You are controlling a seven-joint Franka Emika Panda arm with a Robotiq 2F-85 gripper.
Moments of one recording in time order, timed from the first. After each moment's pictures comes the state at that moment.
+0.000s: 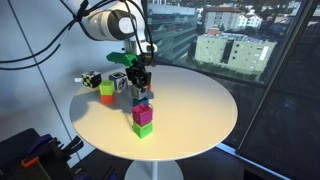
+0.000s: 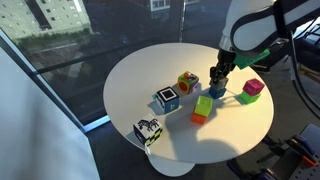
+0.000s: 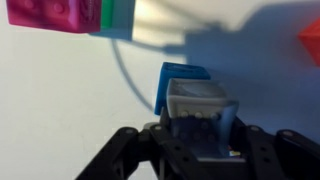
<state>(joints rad) 0.00 0.25 -0.06 -2.20 -0.09 2.43 0.10</state>
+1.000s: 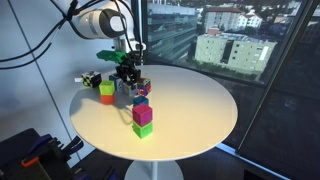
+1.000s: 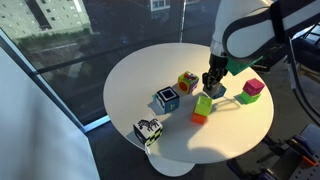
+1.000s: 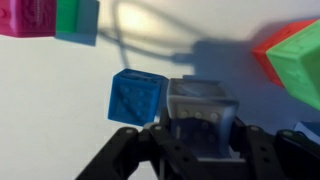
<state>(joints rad) 0.07 0.25 -0.03 -2.20 -0.10 2.39 0.15</state>
